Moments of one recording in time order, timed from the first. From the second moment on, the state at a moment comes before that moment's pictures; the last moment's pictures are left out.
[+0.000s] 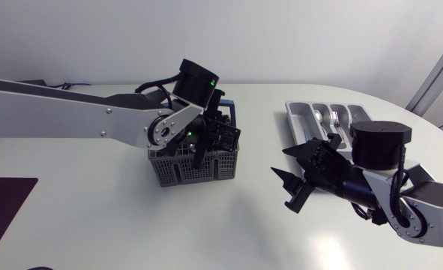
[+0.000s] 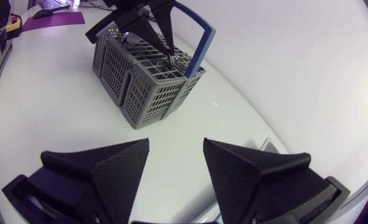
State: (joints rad) left arm -0.69 1.82 1.20 -0.07 -0.07 1.42; right arm 0.36 1.25 0.42 0.31 -0.20 -0.61
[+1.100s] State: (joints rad) left arm -0.70 1.69 1.18 -0.09 -0.12 1.41; right arm 0.35 1.22 0.41 0.31 -0.20 -0.61
